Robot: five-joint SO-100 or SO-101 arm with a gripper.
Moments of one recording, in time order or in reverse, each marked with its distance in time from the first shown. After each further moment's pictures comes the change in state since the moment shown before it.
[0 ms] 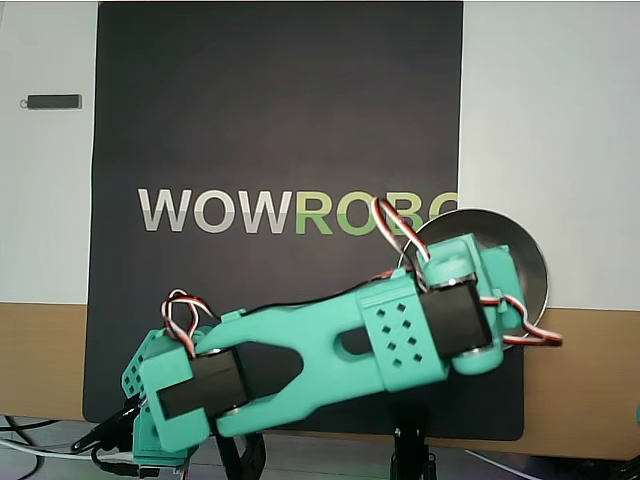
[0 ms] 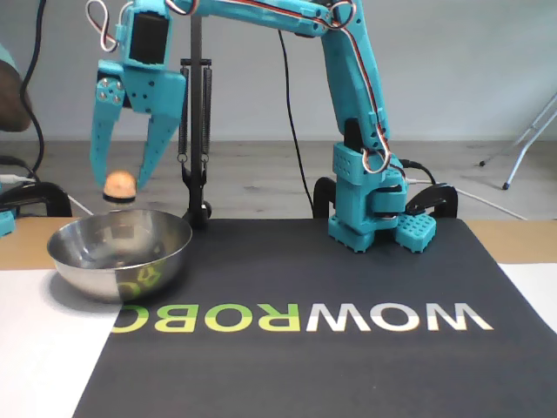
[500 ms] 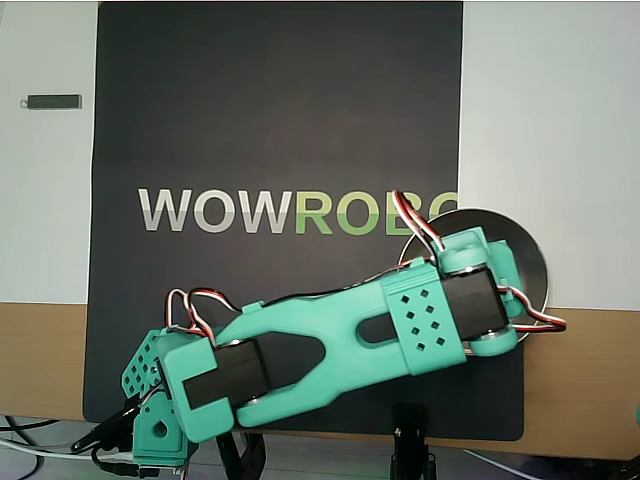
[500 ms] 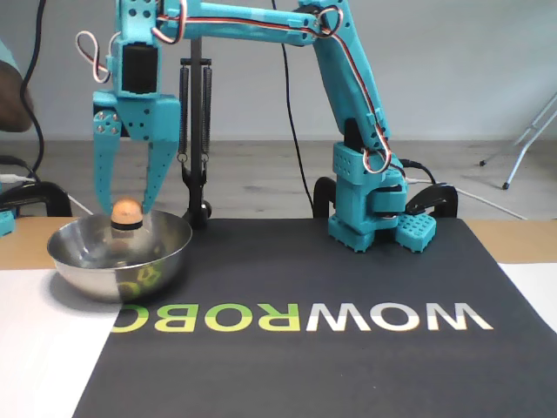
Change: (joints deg) arm -0.3 -5.8 -0.1 -0.4 0.0
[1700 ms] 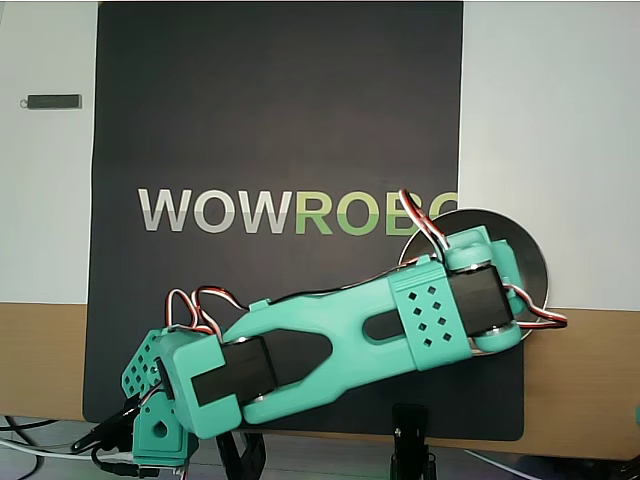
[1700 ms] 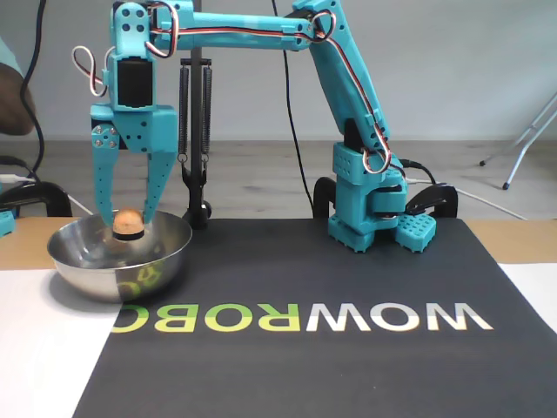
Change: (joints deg) arm 0.0 -1.6 -0.1 -0.7 0.0
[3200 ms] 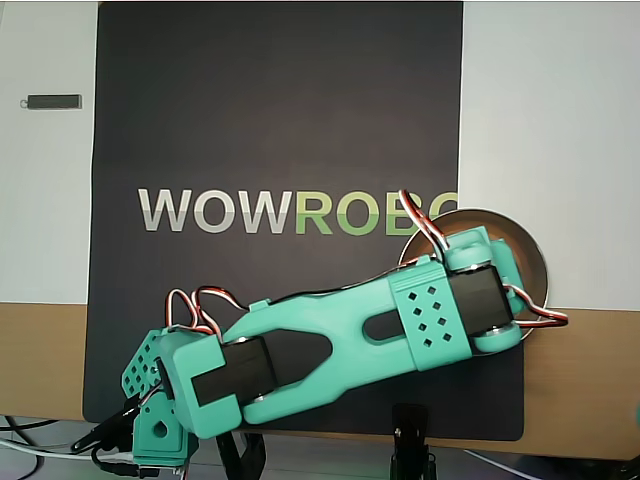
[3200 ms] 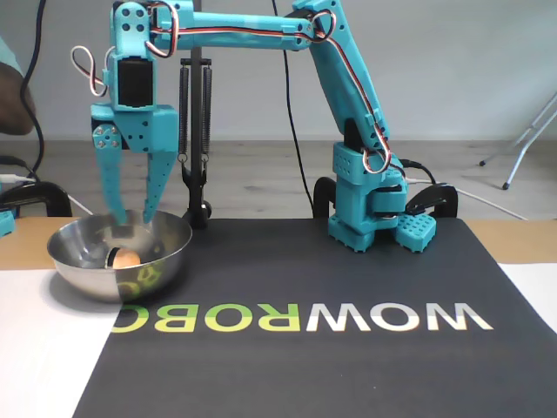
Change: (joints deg) arm 0.0 0.0 0.0 0.4 -2.3
